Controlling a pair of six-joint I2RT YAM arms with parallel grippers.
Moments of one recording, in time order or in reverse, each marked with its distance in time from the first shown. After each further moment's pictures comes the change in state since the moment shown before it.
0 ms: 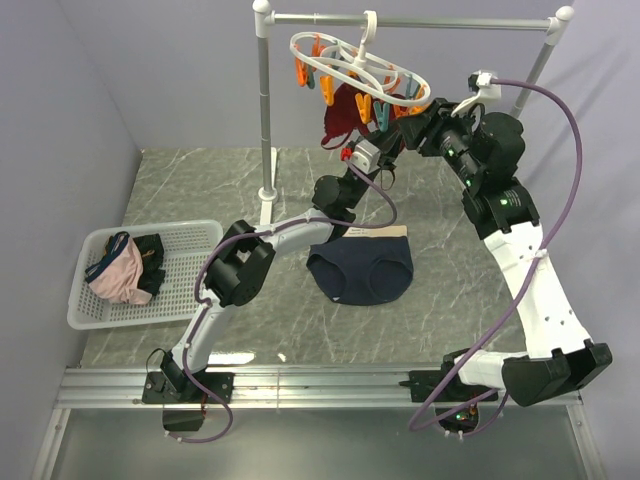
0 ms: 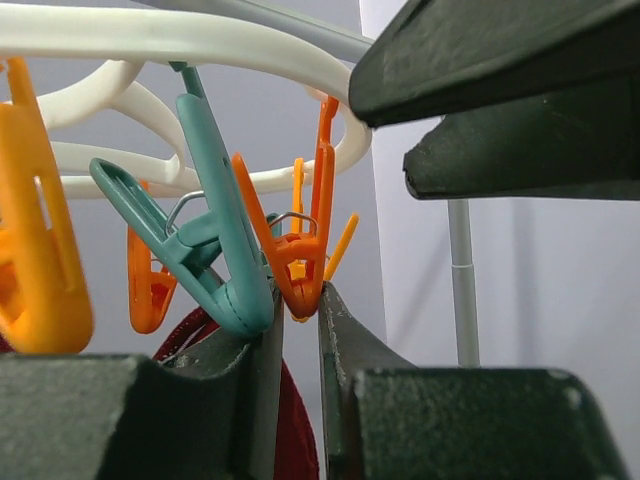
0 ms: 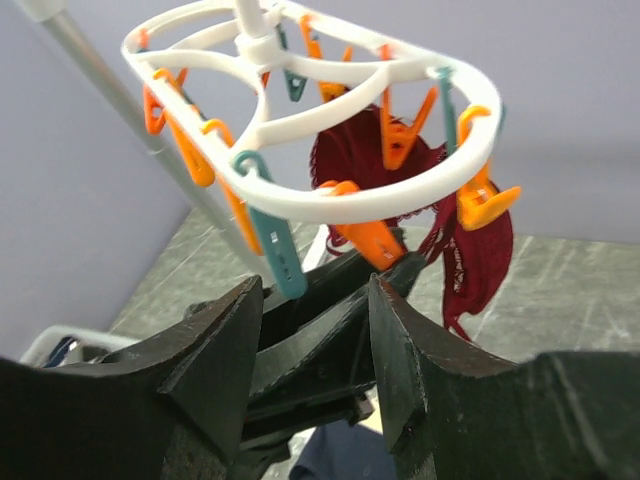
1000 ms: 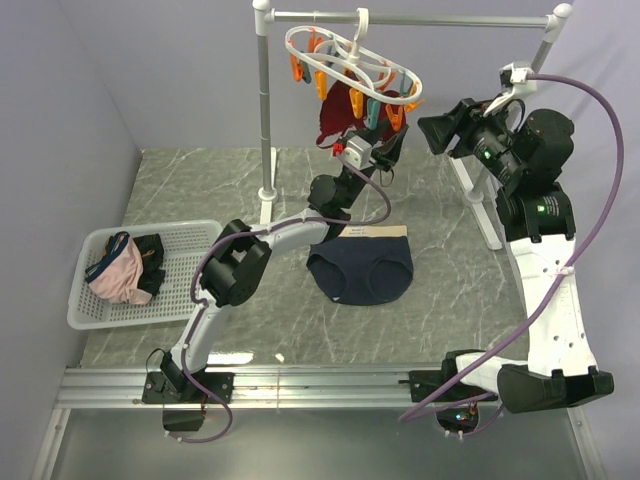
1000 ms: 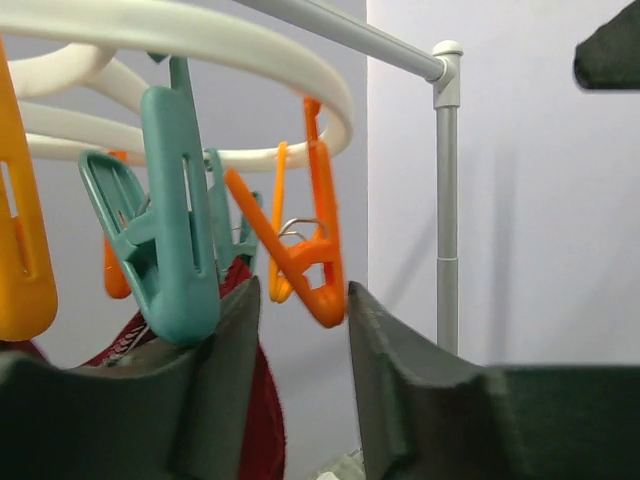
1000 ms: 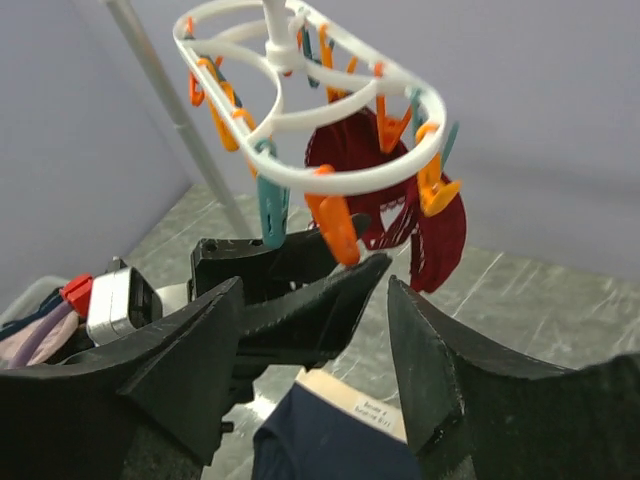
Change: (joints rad) left arm 0.017 -0.032 -0.056 -0.008 -0.013 -0.096; right arm -0.171 -0.049 0.105 -0.129 -0.250 -0.113
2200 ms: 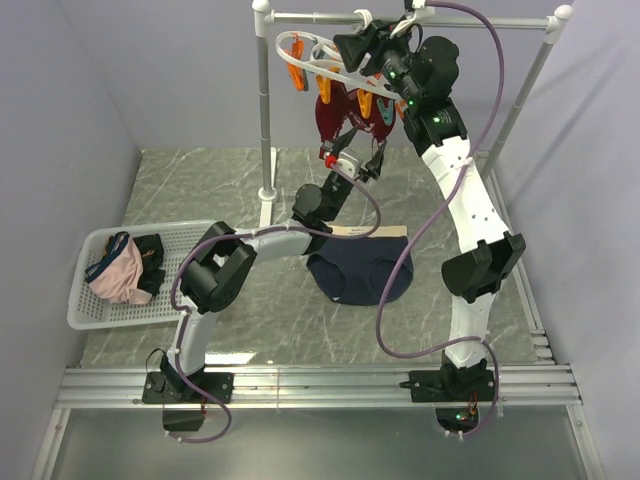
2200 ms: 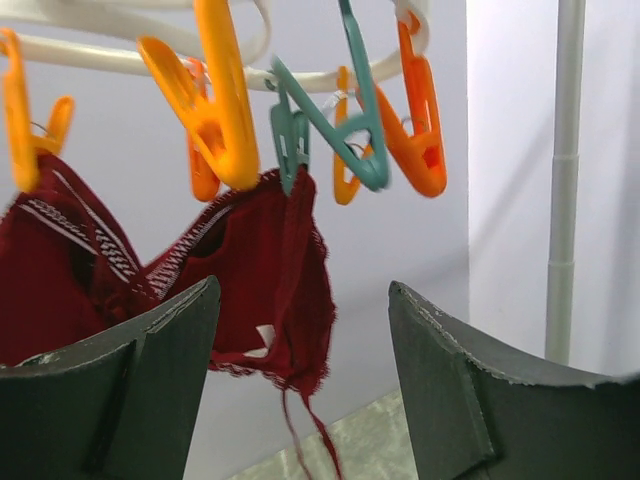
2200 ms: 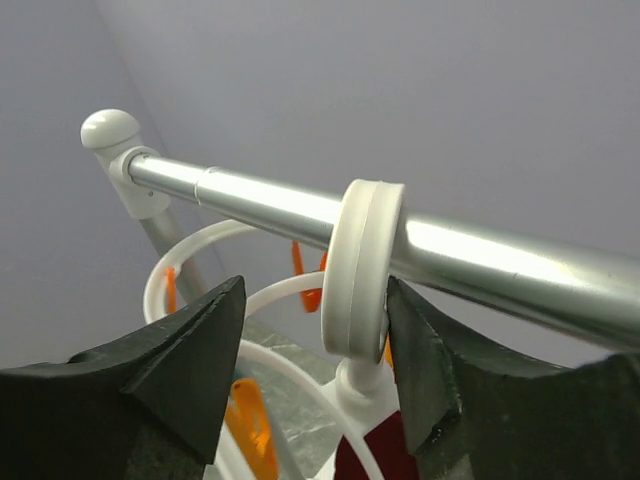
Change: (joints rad) left arm 0.020 -0.161 -0.309 -0.005 -0.118 0.198; right arm 0.283 0.776 0.727 0.335 0.129 0.065
